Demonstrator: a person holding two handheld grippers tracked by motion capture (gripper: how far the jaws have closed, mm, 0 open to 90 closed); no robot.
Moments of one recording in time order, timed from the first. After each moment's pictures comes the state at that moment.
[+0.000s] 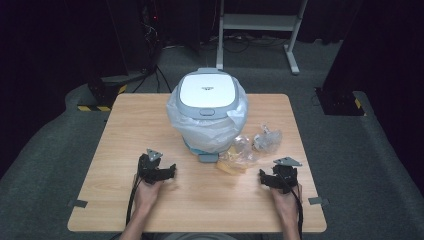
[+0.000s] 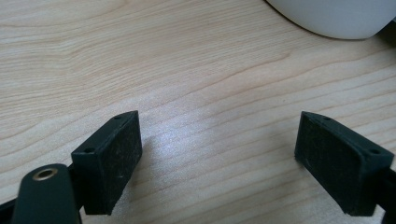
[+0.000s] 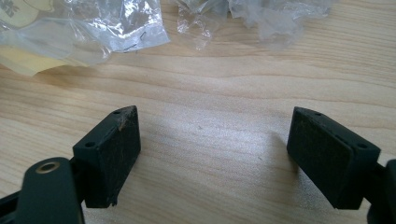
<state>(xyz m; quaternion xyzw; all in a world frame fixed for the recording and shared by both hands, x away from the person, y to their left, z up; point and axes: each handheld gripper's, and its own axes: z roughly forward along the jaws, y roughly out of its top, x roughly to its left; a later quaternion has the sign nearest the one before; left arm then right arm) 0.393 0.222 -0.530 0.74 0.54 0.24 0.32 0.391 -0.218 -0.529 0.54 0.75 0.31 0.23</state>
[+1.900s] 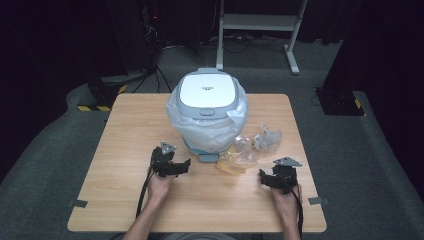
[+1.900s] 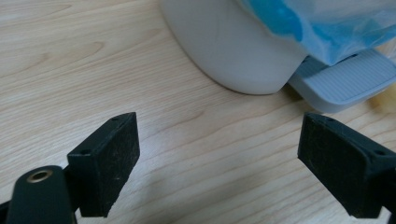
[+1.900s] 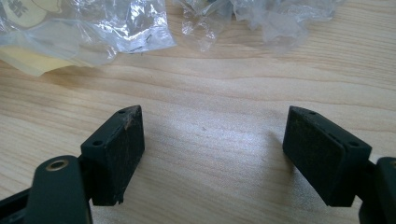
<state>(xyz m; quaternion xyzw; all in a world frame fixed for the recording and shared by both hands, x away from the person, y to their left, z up) 0.409 0.179 -0.508 0.75 0.51 0.21 0.36 0.391 -0.218 -0.529 0.53 0.75 0.32 0.23</state>
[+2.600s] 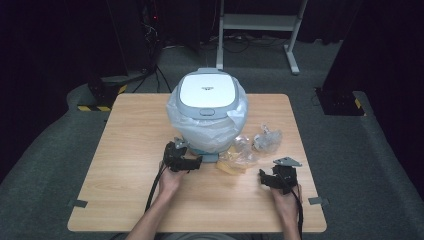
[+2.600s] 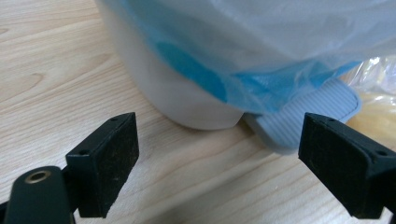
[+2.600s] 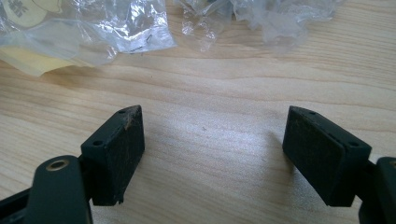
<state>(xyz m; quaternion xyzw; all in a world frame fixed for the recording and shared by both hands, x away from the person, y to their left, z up) 0.427 0.145 -0.503 0.77 0.49 0.19 0.37 0.391 -0.218 -0.529 0.53 0.75 0.32 0.23</state>
